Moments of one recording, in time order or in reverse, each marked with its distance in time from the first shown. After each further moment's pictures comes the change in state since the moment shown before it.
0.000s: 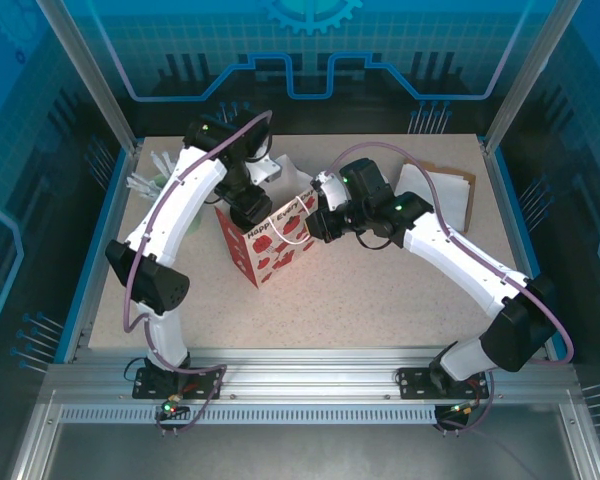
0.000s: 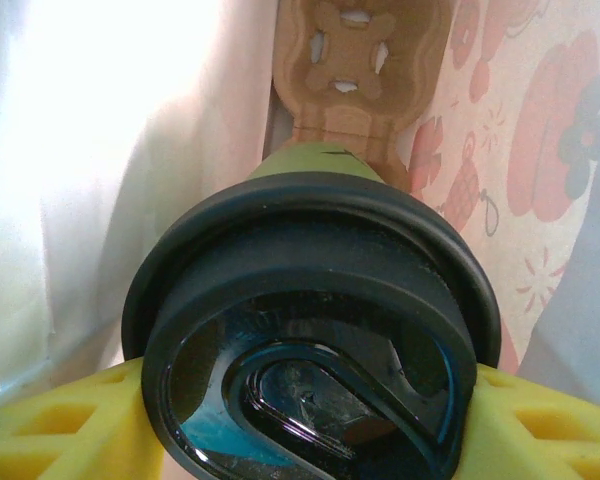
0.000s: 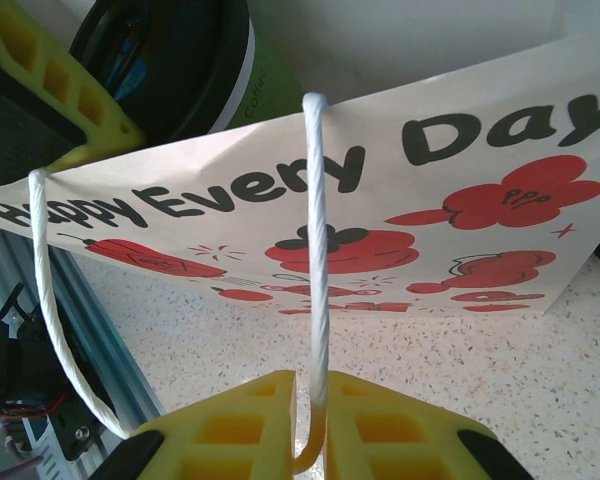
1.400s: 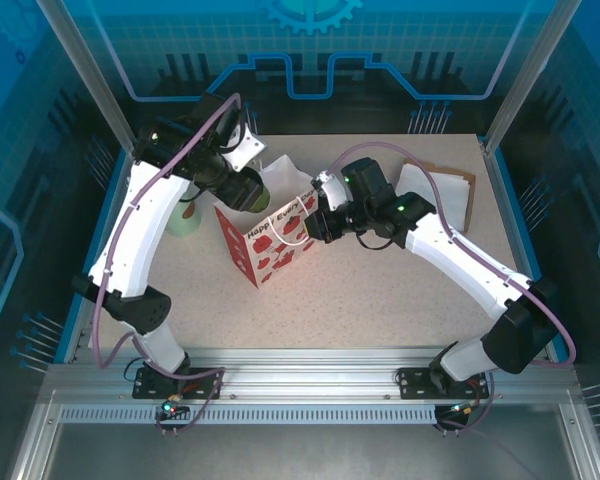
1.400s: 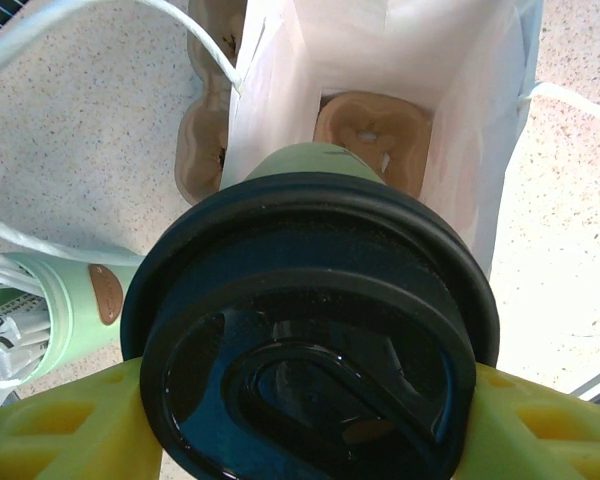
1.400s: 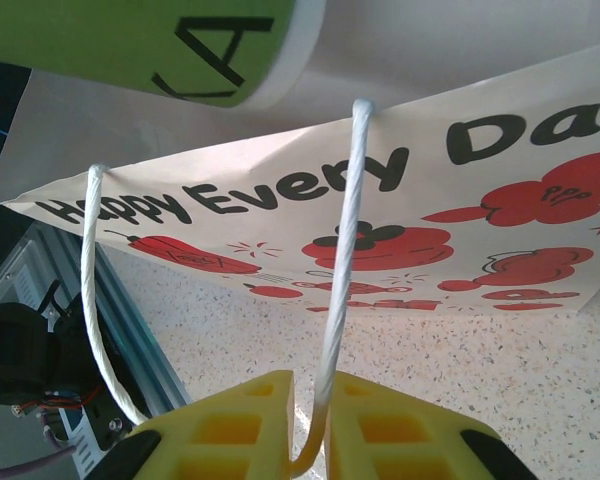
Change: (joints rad) left arm 0.000 -0.164 0.089 0.044 -0.011 0.000; right arm -0.001 -0.013 0.000 0.000 -0.050 0.027
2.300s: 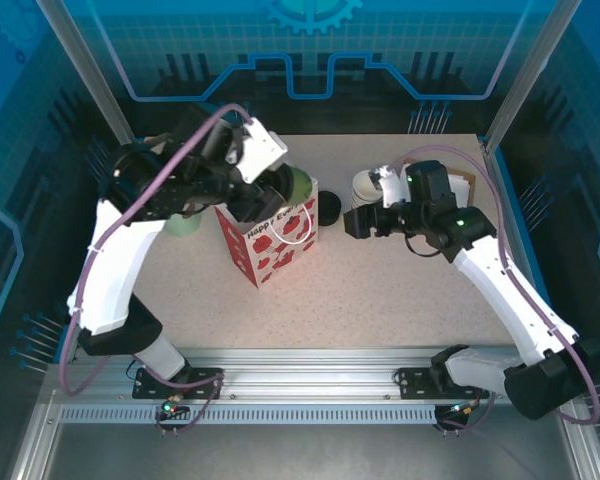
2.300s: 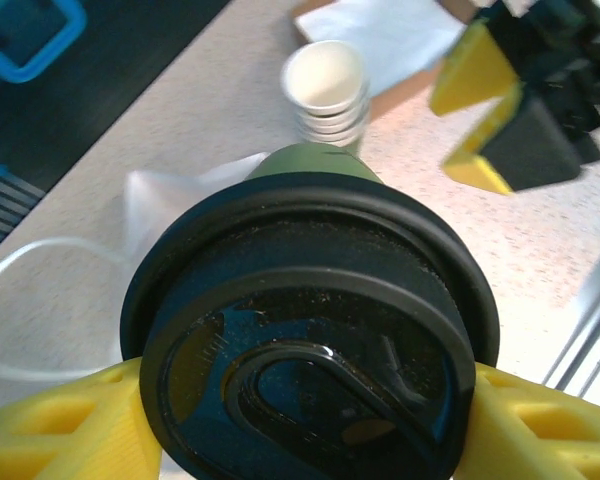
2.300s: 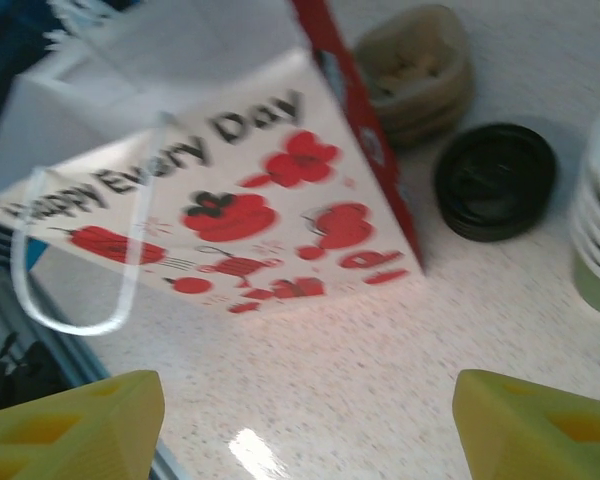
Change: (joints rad) left arm -0.235 -0.119 0.158 0.055 0.011 -0.025; right arm -0.222 -0.250 -0.117 -0.060 -0.032 -0.048
